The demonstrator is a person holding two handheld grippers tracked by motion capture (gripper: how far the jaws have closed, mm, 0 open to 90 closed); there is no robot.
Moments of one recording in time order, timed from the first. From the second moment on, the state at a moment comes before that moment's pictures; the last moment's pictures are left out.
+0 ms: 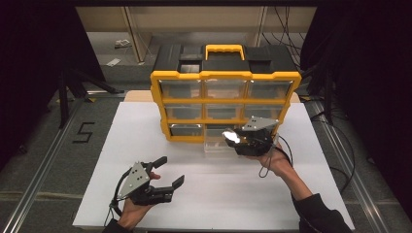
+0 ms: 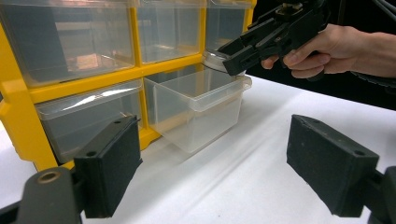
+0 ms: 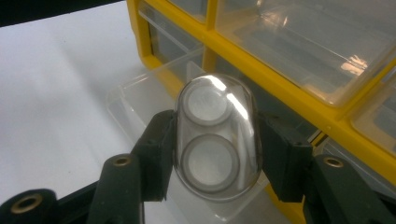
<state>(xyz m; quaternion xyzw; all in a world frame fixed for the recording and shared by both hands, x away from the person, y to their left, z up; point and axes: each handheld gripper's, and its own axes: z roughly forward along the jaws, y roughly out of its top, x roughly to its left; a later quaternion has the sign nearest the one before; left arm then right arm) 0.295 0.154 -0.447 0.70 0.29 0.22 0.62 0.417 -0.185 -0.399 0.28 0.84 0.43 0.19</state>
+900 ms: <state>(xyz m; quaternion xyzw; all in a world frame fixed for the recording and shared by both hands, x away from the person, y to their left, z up) 0.295 0.154 -0.447 0.70 0.29 0.22 0.62 0.422 -0.185 -0.403 0.29 0.84 0.42 0.20</state>
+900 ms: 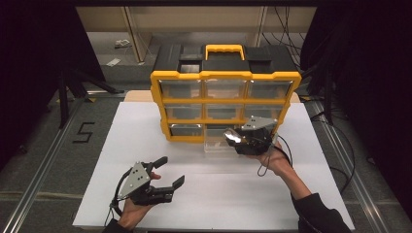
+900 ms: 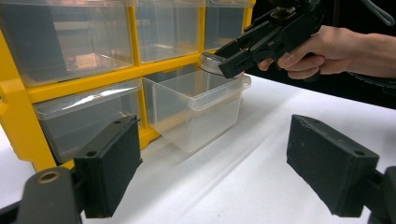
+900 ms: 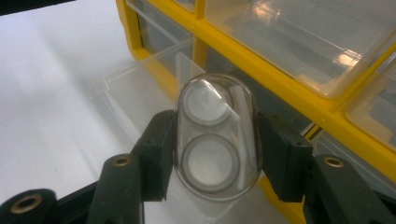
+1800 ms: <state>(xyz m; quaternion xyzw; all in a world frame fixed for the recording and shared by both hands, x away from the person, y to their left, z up) 0.295 0.154 -0.447 0.70 0.29 0.22 0.62 0.424 -0.185 -0.405 0.29 0.84 0.41 0.20</state>
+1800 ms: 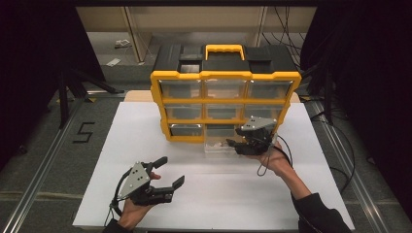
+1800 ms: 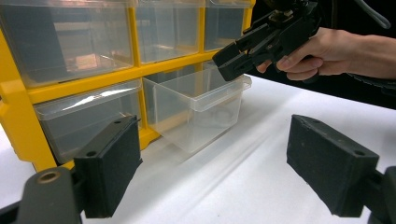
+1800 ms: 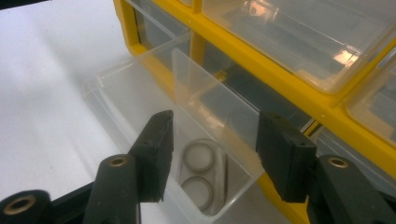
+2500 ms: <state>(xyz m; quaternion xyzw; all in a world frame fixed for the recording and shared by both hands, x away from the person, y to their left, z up) 0.295 0.154 -0.447 0.70 0.29 0.22 0.62 0.411 -0.173 -0.392 0.29 0.83 0.45 0.17</state>
